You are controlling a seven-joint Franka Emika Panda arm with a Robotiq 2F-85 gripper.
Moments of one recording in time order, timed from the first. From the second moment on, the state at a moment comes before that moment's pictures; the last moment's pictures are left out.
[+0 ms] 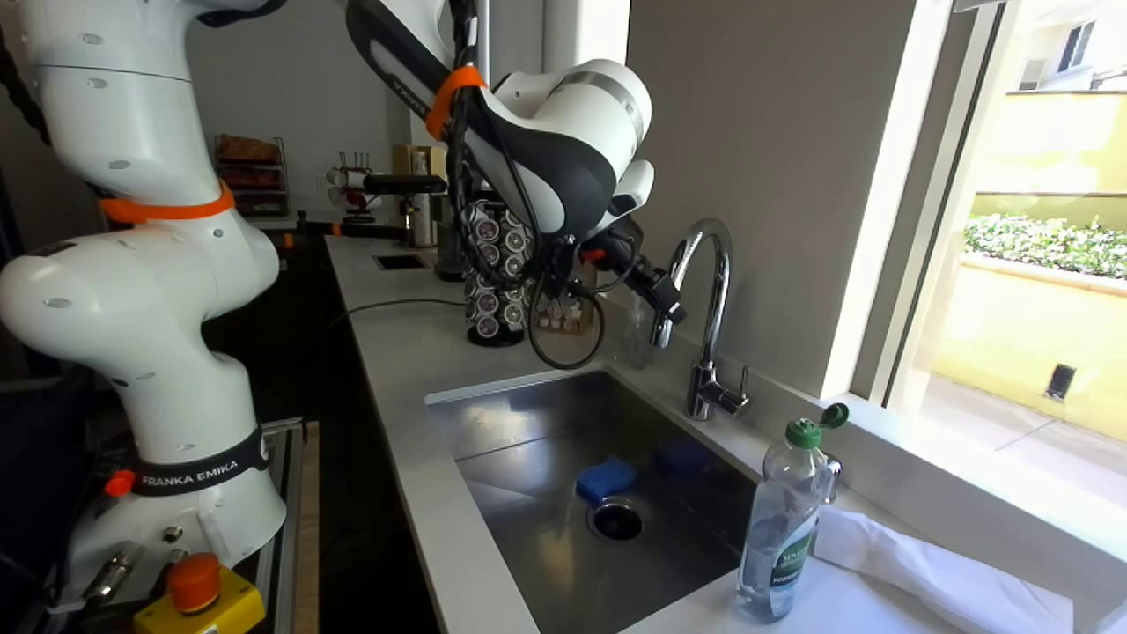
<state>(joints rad) -0.56 -0.04 0.09 -2.16 -2.36 3.49 2.12</state>
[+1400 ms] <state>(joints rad) -0.62 -0.04 0.06 -2.07 -2.47 3.73 2.18</state>
